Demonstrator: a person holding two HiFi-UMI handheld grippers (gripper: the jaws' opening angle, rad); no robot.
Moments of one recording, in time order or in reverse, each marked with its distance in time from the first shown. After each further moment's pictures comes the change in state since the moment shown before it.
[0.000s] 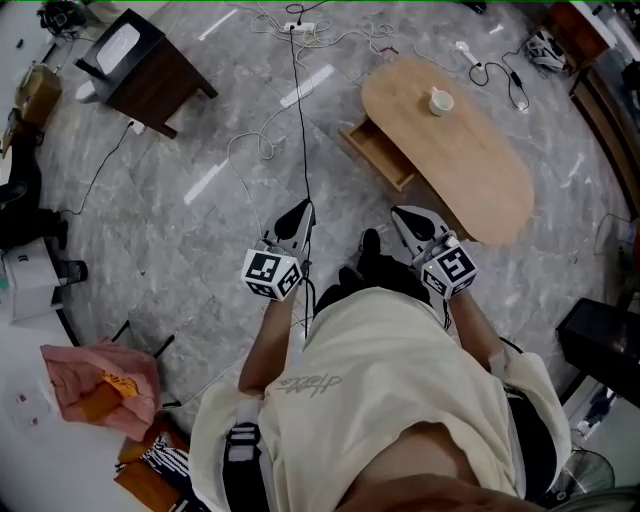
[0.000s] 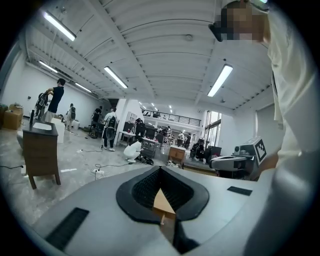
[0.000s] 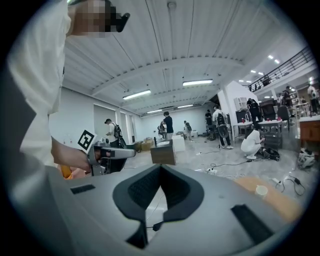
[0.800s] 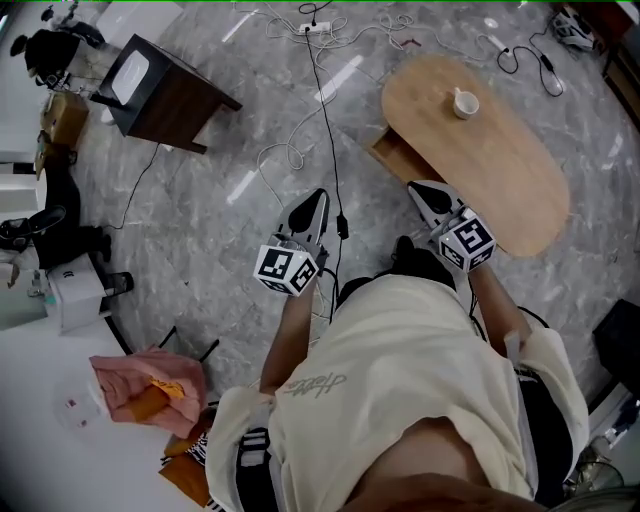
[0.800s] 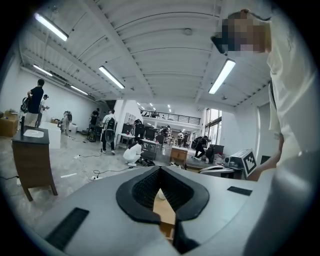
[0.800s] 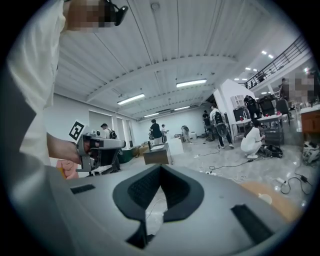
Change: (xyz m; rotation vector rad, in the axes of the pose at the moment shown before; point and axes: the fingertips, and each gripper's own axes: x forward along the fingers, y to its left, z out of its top) left arm 0.146 0.024 0.065 0.038 -0.005 0.000; right arm 0.067 -0.169 0.022 0.056 -0.042 0.006
